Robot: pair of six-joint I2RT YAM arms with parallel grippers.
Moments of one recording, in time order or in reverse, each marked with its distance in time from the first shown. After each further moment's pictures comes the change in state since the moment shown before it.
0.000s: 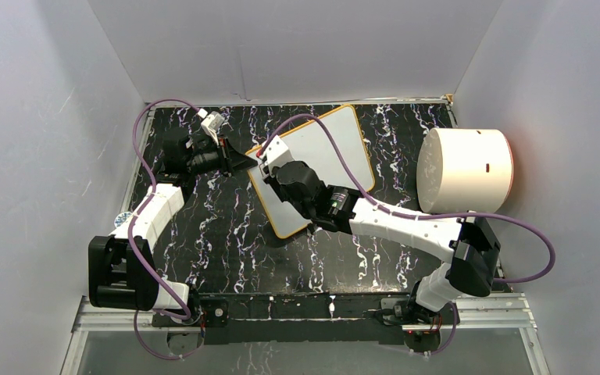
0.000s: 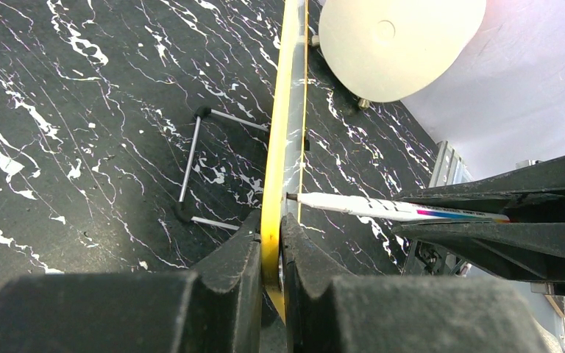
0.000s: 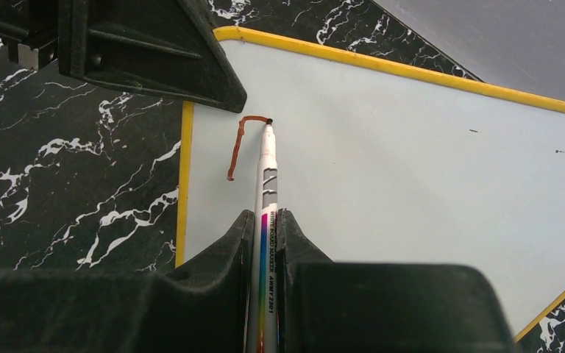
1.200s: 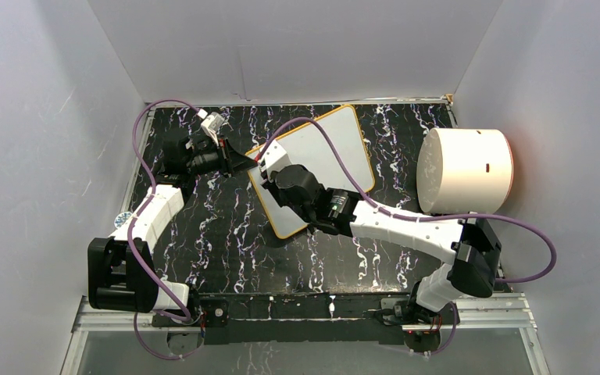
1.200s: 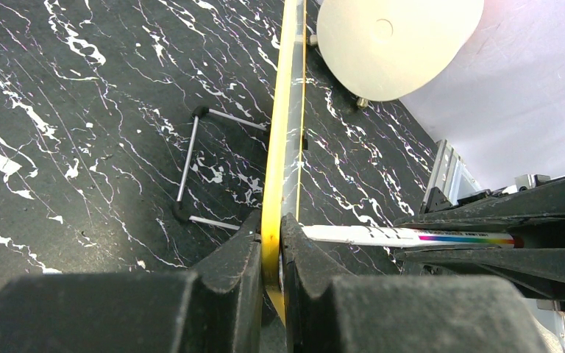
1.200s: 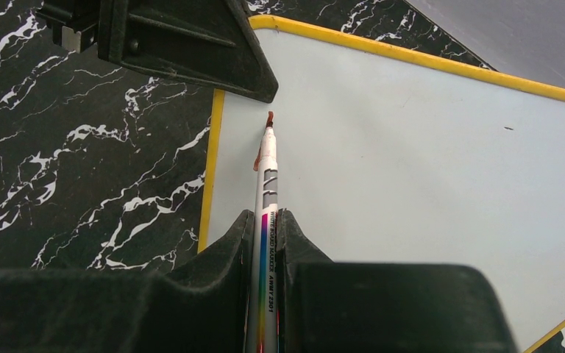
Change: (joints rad) left arm -0.001 -0.011 -0.007 0.001 0.000 0.000; right arm 0.025 -0.012 -0.006 -0.021 -0.031 0.025
